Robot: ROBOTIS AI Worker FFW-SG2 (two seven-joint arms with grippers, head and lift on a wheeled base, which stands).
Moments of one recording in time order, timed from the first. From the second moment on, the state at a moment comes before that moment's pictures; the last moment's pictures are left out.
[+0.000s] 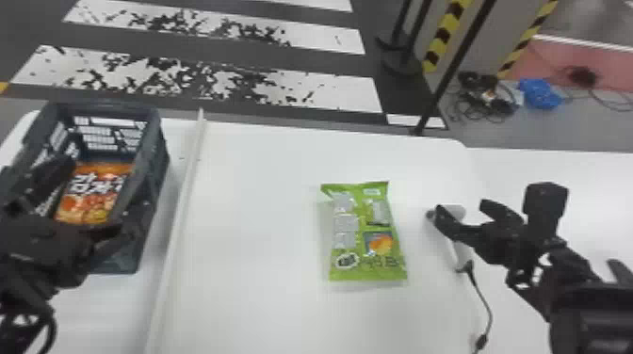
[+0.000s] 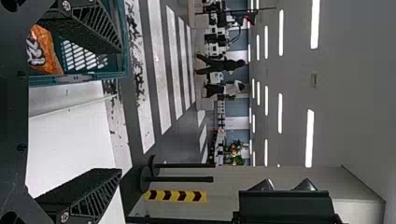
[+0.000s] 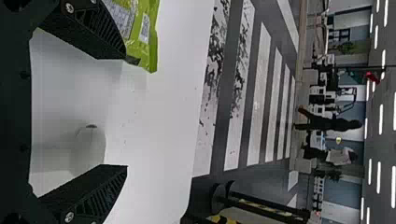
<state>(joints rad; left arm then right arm) 0.59 0.15 0.04 -2.23 0.09 0.11 -0.20 0.33 -0.31 -0.31 -1.87 -0.19 0.51 0.34</state>
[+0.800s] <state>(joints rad) 0.58 0.14 0.04 -2.18 0.09 0.08 -0.22 0.20 -0.40 -0.27 -1.55 -0.16 0.54 0.43</state>
